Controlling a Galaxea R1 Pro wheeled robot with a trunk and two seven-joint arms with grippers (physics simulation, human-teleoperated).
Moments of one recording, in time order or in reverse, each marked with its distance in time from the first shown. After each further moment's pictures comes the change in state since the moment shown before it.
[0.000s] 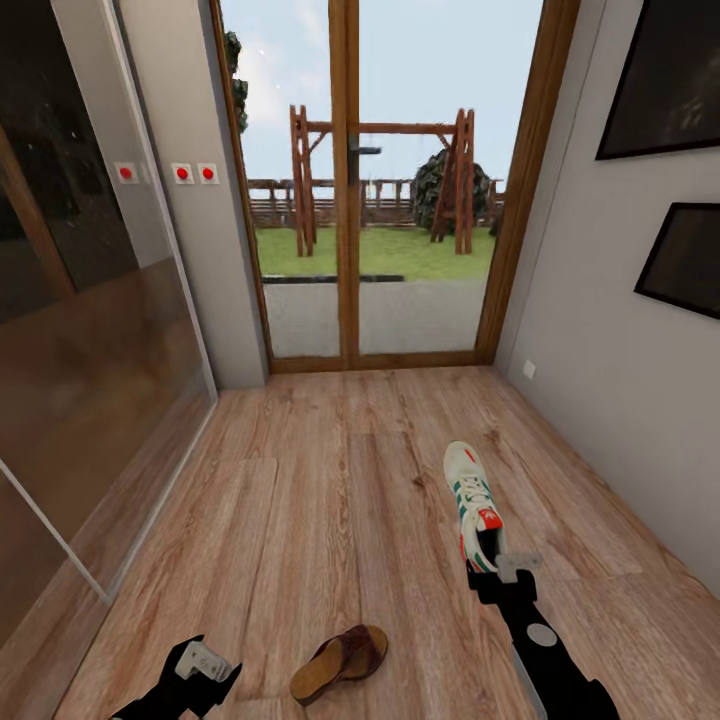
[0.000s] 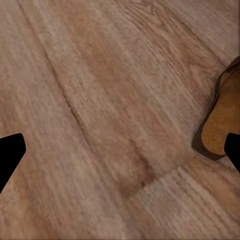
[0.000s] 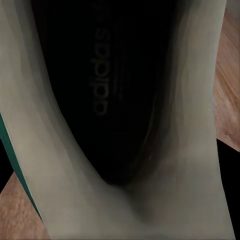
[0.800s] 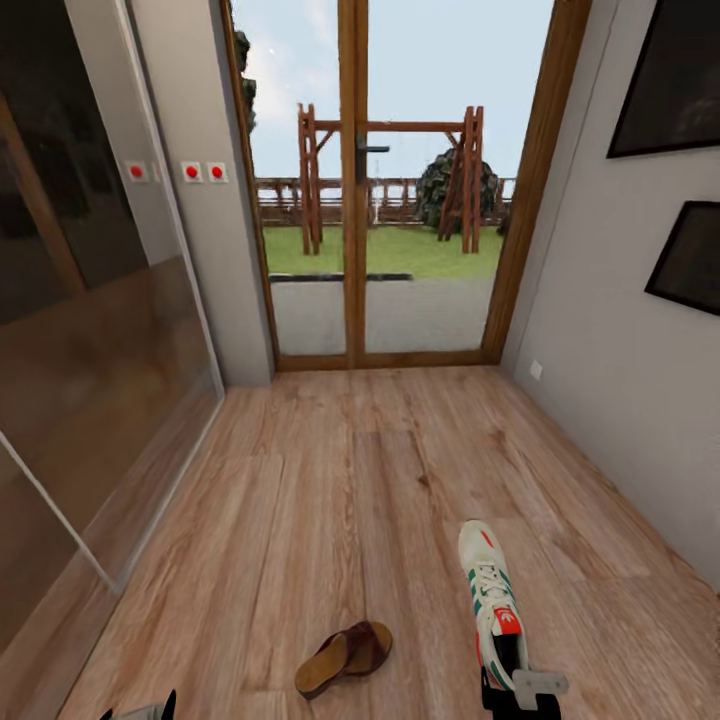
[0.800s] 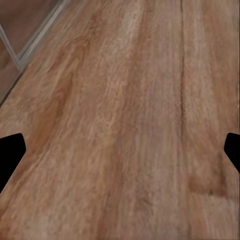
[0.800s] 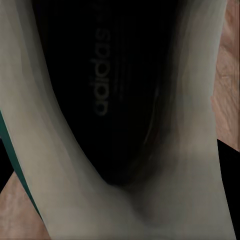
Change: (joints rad) left arm 0.193 -0.016 0.098 0.000 0.525 -0.222 0.195; right arm 0.104 -0.001 0.004 0.409 0.003 -0.370 -0.198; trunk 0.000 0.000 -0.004
